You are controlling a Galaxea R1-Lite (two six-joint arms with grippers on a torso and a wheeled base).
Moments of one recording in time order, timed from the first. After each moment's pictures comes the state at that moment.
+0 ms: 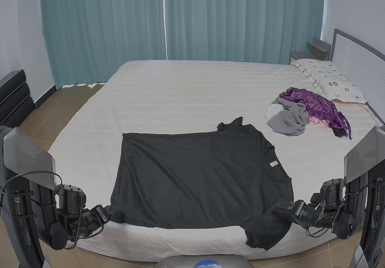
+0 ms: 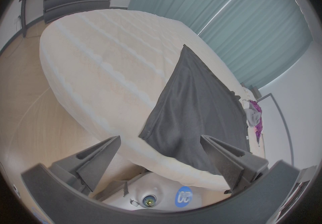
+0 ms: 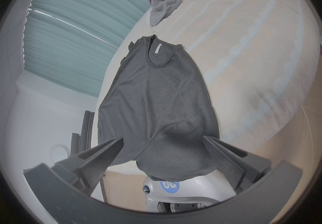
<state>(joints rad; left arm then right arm) -0.12 2.24 -0.05 -1.40 -0.03 -0.76 0.16 2.35 -0.06 -1.55 0.28 0.83</state>
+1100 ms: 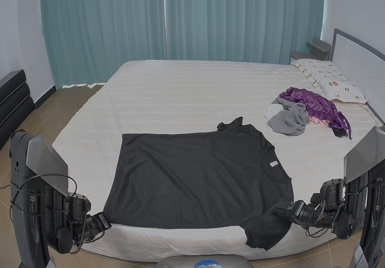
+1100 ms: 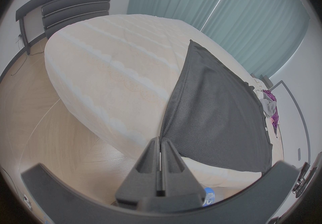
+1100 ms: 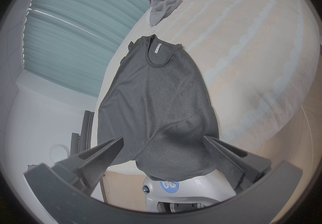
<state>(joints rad) -0.13 2.41 -0.02 -1.55 0.07 -0.65 0.16 2.35 -0.06 -1.55 0.28 0.83</state>
